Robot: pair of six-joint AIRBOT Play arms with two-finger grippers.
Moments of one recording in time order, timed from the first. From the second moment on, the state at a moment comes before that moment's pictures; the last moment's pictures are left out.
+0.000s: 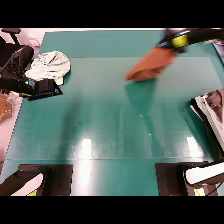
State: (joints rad) left arm -0.07 -1.00 1.24 1.21 -1.37 -1.70; right arm -0.08 -1.62 2.02 -1.03 1.32 1.80
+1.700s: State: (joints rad) left arm -0.07 -0.98 1.19 1.06 -1.37 -1.70; right arm -0.93 -1.44 2.02 -1.37 1.82 1.81
